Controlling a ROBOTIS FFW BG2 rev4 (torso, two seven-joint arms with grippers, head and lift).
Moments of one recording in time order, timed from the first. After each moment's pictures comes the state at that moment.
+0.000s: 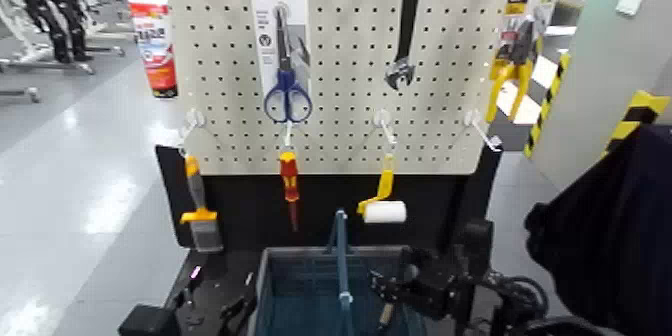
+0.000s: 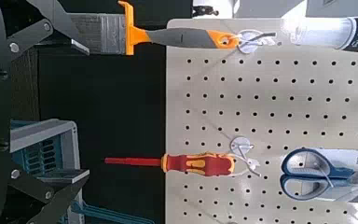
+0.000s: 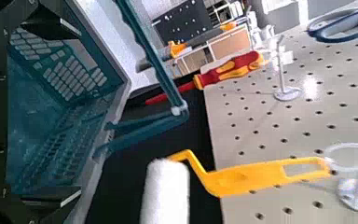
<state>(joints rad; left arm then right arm) 0.28 0.11 -0.10 -1.69 0.12 -0.19 -0.06 -0.07 -0.15 0.12 -1.55 -0.26 0.37 0.73</state>
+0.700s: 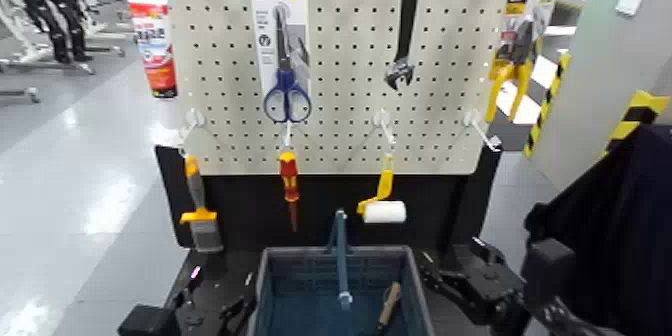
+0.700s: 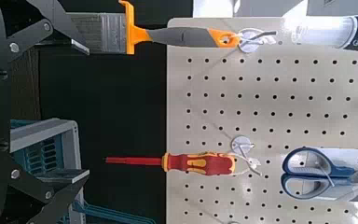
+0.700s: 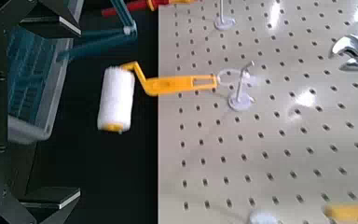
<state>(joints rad) 0.28 0.12 -0.10 -1.70 0.12 -0.19 -0.06 0.18 -0.07 -0.02 -1.80 -0.15 0.16 0.39</state>
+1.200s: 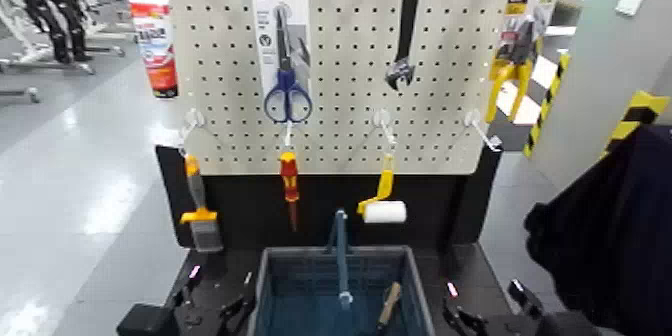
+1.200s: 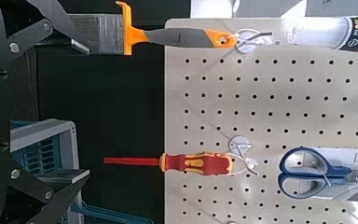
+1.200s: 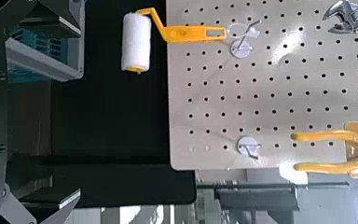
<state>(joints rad) 0.29 0.12 -0.09 -1.71 0.12 -0.18 -0.06 0.35 -0.02 -0.01 -1.78 -0.05 -0.13 0.09</state>
